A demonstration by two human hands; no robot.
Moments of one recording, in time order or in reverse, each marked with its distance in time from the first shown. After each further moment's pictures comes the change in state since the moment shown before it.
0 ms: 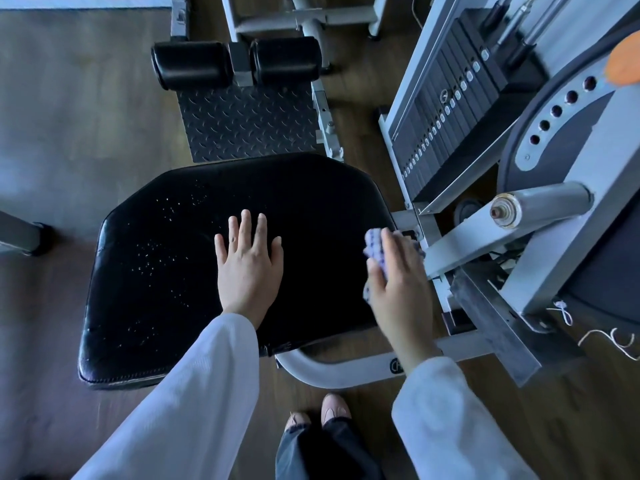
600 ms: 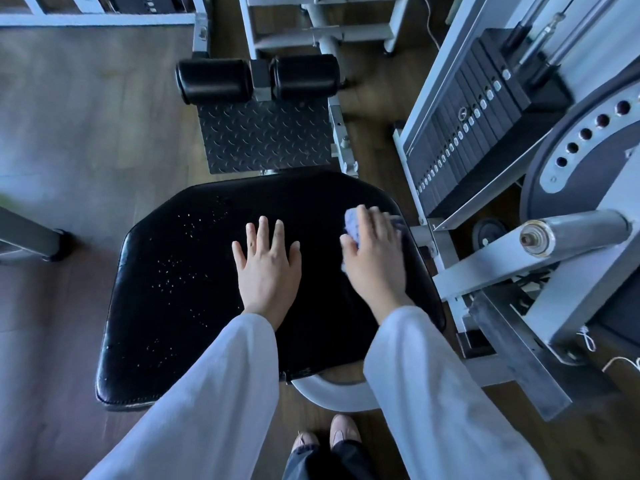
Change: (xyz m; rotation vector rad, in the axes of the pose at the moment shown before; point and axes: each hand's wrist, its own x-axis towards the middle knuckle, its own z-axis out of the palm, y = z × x) left_hand 0.024 0.004 -0.004 -0.023 -0.044 -0.049; right_hand 0.070 -0.044 0.040 -0.070 -0.158 -0.028
